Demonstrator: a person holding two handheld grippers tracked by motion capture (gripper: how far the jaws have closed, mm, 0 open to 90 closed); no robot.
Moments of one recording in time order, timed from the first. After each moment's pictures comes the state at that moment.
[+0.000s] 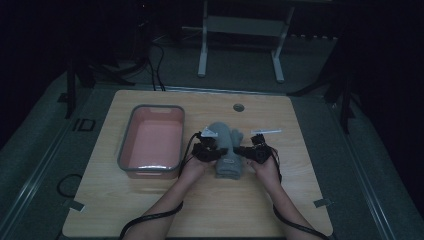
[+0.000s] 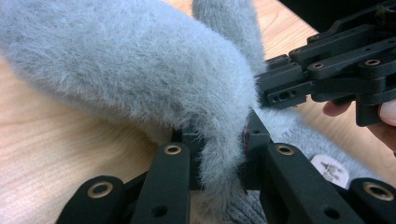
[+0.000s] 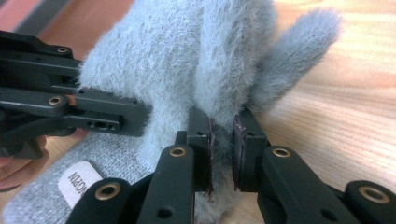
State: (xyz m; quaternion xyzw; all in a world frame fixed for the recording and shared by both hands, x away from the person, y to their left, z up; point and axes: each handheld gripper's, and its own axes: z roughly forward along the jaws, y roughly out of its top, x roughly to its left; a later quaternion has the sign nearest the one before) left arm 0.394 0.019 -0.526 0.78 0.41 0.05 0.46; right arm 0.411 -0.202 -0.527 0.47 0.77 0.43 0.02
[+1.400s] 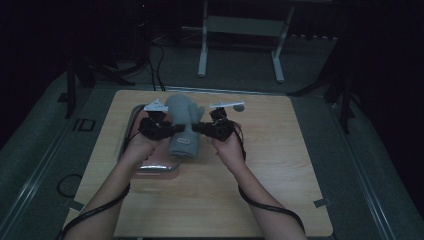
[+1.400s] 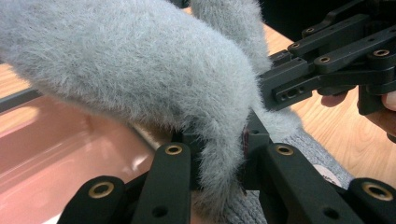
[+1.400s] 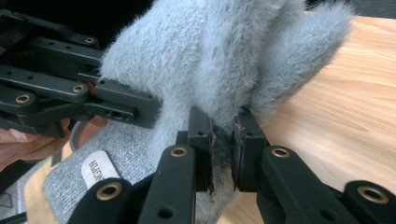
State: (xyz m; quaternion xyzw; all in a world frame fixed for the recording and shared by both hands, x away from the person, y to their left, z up) left arm 0.384 0.164 -0.421 0.79 0.39 0.11 0.46; right arm 0.413 -0.068 -0.428 0.39 0.78 0.48 0.01
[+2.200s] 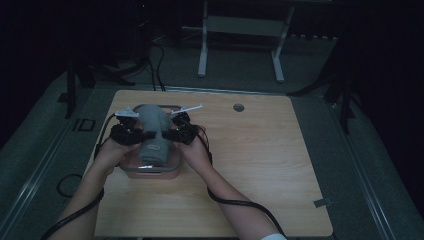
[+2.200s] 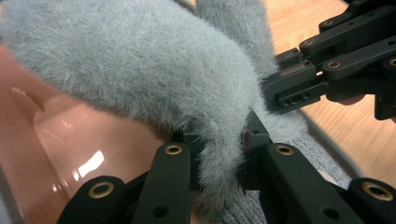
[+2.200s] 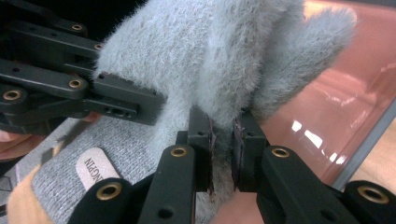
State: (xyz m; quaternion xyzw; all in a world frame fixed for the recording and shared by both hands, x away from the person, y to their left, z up) left arm 0.384 0.237 -0.461 0.79 0.44 0.10 0.40; right arm 0.419 0.029 -0.466 0.39 0.81 0.43 0.00
